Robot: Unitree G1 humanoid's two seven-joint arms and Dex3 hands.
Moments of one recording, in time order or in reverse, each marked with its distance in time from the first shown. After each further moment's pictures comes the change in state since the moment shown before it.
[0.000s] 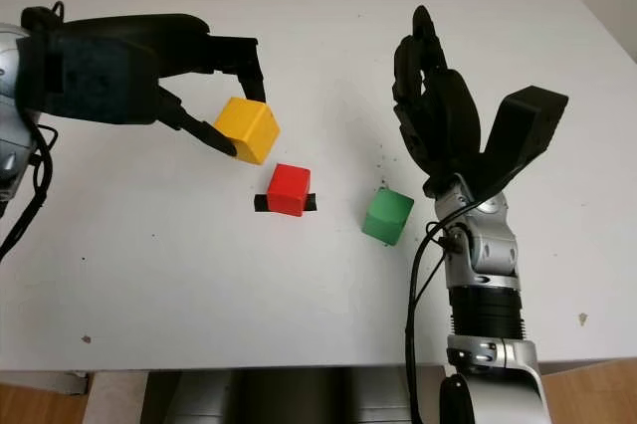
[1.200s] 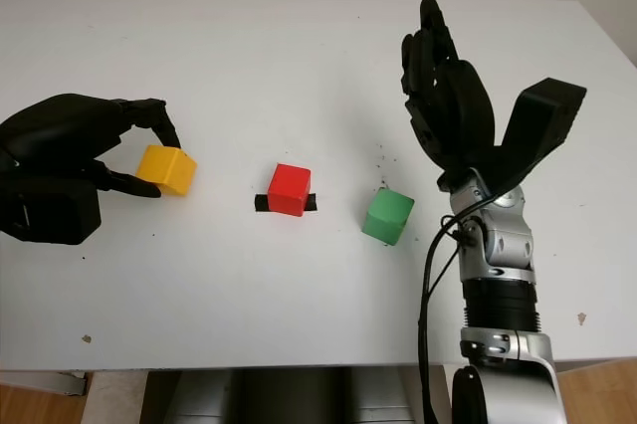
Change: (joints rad) left arm 0.437 0.244 0.160 0.162 0.071 -0.483 0.390; right arm -0.024 -0.054 -0.016 0.039 0.006 -0.017 0.049
